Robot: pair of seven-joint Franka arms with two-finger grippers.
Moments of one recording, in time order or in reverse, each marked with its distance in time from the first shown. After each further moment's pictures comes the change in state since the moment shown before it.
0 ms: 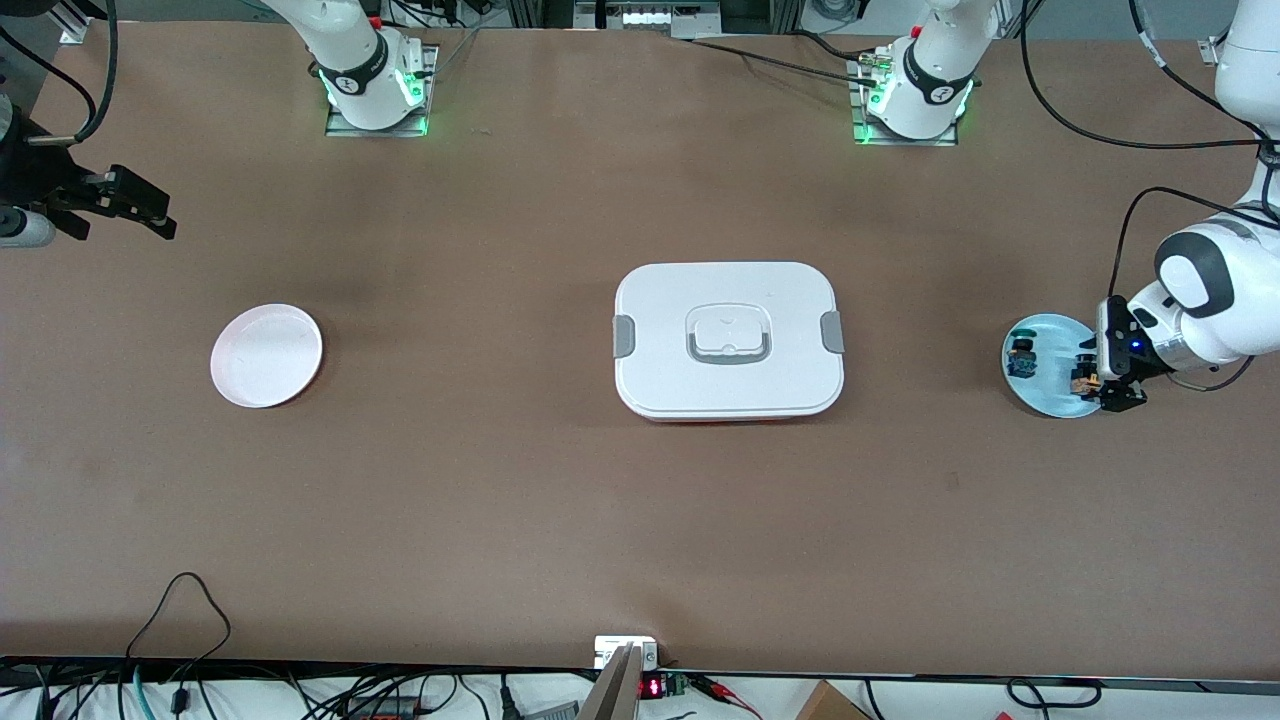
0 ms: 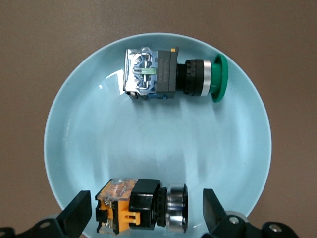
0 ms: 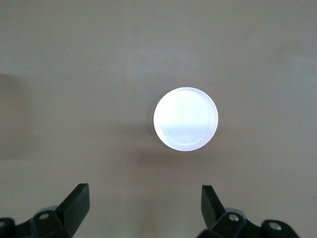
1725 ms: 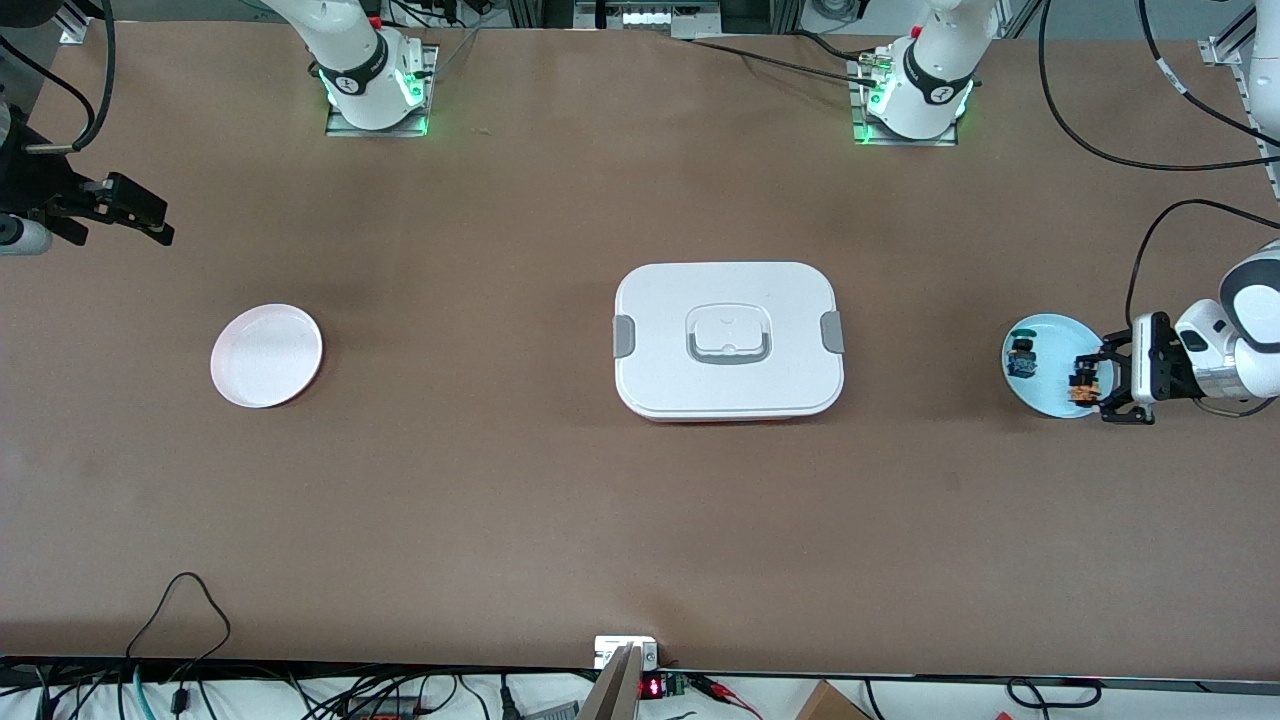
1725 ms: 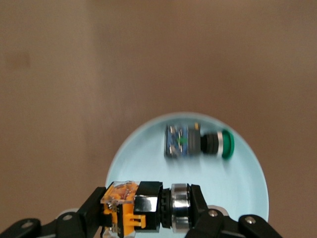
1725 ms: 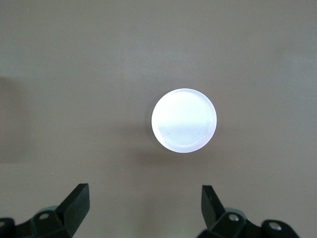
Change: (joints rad) left arm 0.012 0.084 -0.051 0.329 -0.223 -0.502 0.047; right arm -0.005 0.011 -0.005 0.000 0.000 0.012 0.001
